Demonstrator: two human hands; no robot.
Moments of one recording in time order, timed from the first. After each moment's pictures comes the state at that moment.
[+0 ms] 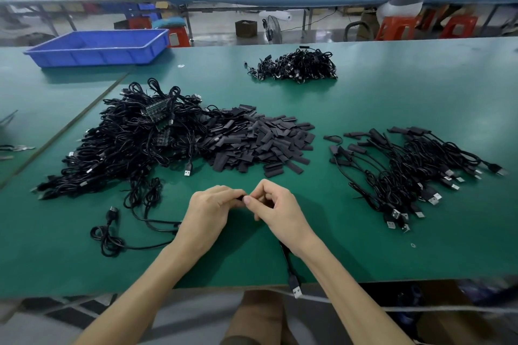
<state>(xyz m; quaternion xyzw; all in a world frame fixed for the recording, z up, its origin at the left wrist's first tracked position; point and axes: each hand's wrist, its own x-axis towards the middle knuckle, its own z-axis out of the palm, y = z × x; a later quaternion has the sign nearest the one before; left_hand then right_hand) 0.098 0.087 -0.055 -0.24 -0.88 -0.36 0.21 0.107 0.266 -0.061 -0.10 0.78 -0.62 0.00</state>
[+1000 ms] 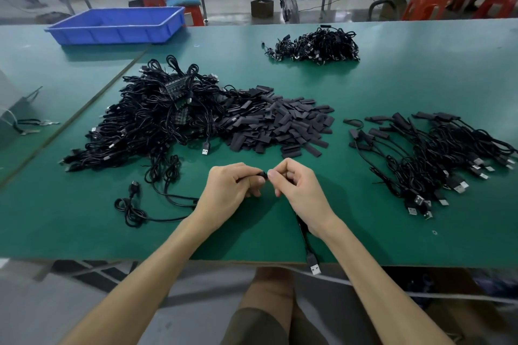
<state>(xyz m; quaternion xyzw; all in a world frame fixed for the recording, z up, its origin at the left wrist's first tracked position) 0.096 0.089 -0.057 -0.16 -0.85 -0.49 0.11 0.108 0.268 -0.060 -0.09 0.76 -0.65 -0.01</state>
